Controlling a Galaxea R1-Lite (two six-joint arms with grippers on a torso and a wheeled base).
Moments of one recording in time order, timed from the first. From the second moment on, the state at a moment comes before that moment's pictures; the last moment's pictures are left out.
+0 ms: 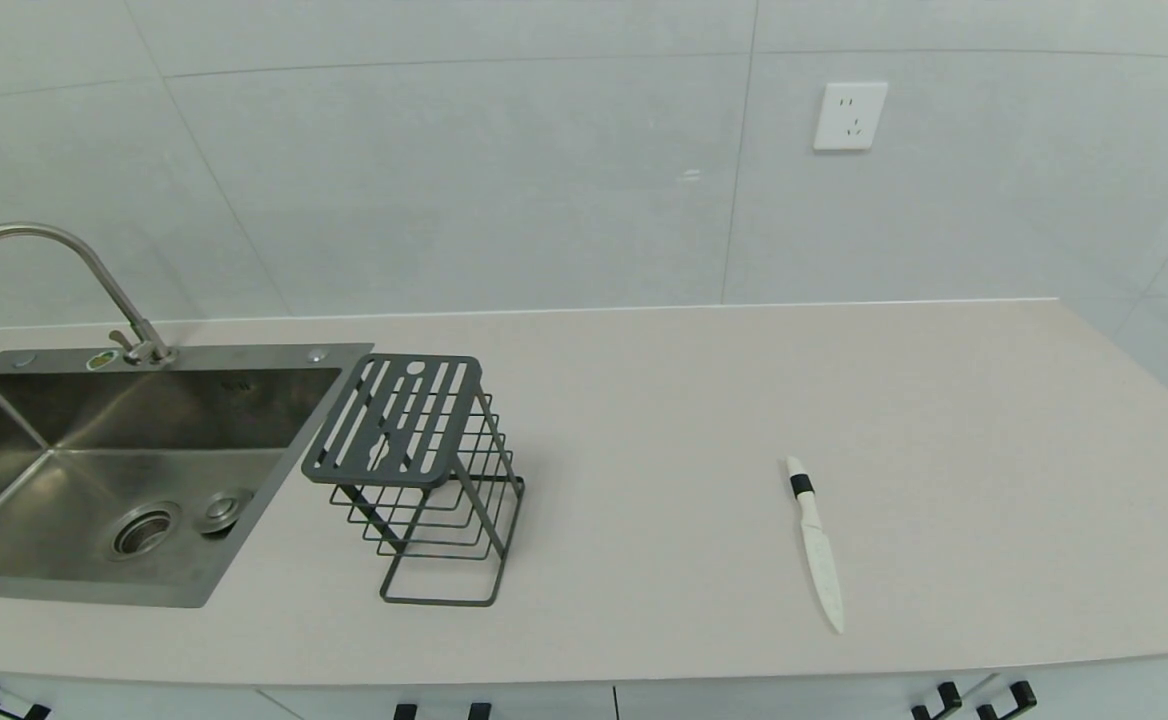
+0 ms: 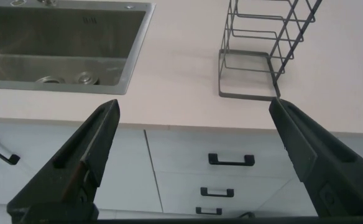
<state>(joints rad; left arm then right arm) 0.01 0.00 0.00 0.00 0.04 -0.04 0.00 0.00 0.00 0.00 -0.01 -0.02</state>
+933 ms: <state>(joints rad) 0.01 0.00 0.00 0.00 0.04 -0.03 0.00 0.00 0.00 -0.01 0.02 -0.06</state>
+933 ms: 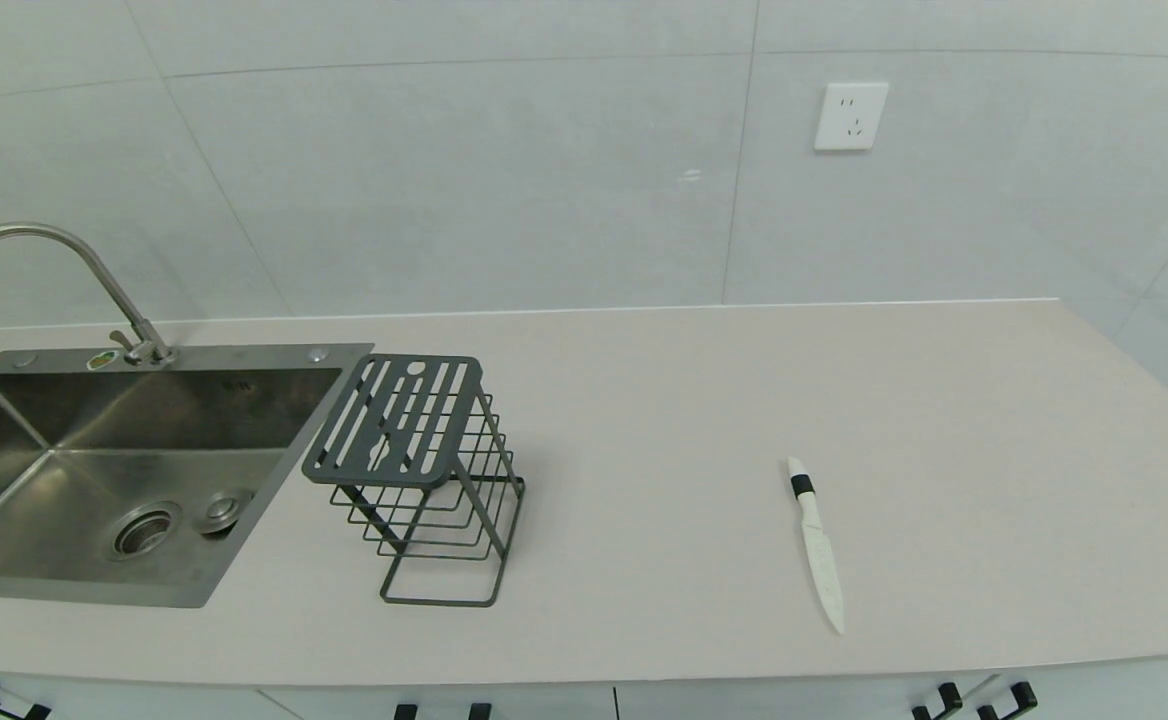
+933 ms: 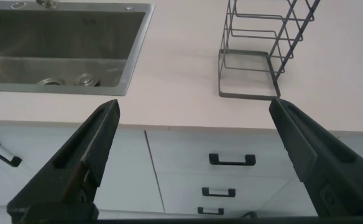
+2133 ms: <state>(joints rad) 0.01 0.00 0.00 0.00 0.04 -0.02 0.08 0.59 -0.24 -0.08 0.42 -0.07</state>
